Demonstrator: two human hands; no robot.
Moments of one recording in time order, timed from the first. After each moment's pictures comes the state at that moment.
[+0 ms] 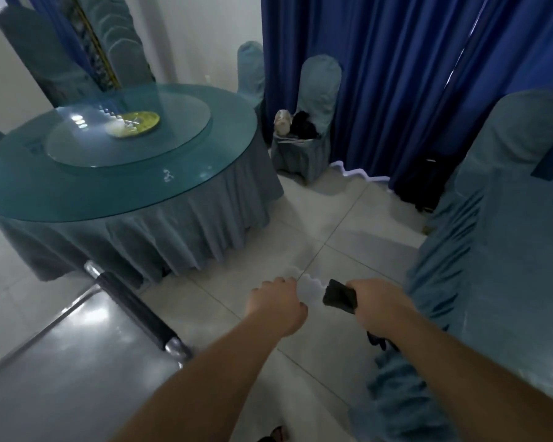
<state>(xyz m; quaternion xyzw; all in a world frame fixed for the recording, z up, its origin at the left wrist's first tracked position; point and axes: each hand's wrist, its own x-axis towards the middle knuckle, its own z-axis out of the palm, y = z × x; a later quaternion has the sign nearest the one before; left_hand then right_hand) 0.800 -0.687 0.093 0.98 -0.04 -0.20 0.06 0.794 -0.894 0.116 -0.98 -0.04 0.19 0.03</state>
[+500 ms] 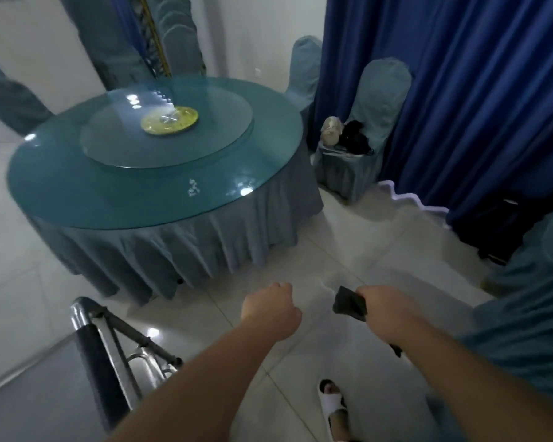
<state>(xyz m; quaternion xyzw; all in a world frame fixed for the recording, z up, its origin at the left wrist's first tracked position) 1.030 -0.624 0.073 0.97 0.04 -0.21 0.10 1.075 -0.860 0.074 -0.98 -0.09 0.19 0.03</state>
